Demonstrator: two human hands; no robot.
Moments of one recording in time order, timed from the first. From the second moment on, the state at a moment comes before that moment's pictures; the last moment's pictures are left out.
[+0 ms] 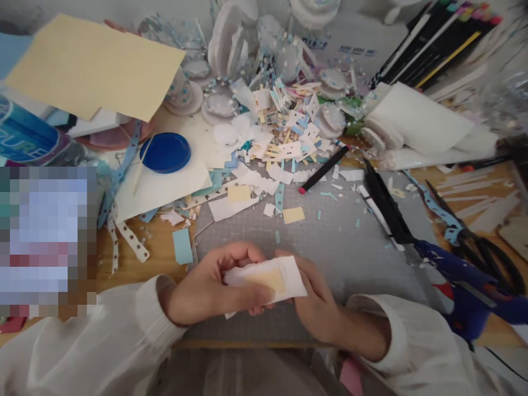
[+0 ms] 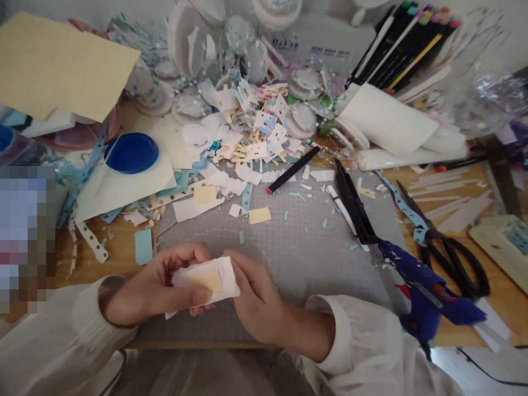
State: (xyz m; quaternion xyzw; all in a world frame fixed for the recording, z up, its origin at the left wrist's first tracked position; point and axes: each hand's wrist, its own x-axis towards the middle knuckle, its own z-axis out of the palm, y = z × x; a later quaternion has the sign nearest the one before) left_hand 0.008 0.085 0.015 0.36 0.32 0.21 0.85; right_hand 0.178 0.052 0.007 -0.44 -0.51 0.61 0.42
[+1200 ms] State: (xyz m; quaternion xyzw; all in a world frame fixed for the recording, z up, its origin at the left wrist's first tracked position) left_hand 0.008 0.085 0.014 0.40 0.36 0.26 0.80; right_hand 0.193 0.057 0.008 -0.44 -0.66 0.47 0.38
